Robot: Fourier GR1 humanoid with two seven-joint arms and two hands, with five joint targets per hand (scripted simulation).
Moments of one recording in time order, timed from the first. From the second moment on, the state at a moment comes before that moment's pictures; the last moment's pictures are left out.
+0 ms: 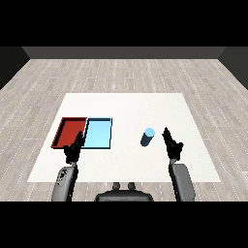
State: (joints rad) left arm 0.04 0.10 0.02 -1.53 0.03 0.01 0.00; right arm -0.01 -0.10 -0.01 -1.53 -0.01 -0.02 0.00
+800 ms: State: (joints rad) left arm 0.02 0.04 0.04 -1.56 0.04 -0.02 -0.34; right arm -0.08 -0.05 0.00 -1.45 -0.08 0.12 -0.28
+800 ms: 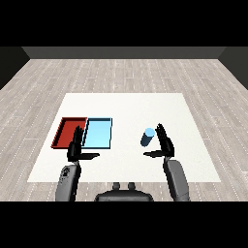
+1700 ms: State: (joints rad) left arm 0.03 0.04 0.04 -1.56 0.03 -0.01 -0.38; right arm -0.10 -0.05 -0.03 -1.38 -0.08 0.13 -0.33
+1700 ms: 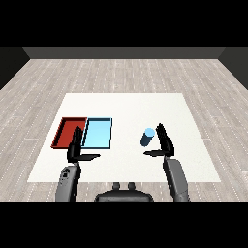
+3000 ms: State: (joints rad) left arm 0.04 0.05 0.06 -1.56 0.02 -0.01 -0.40; right arm -0.34 -0.04 -0.12 -0.96 -0.13 0.08 -0.36
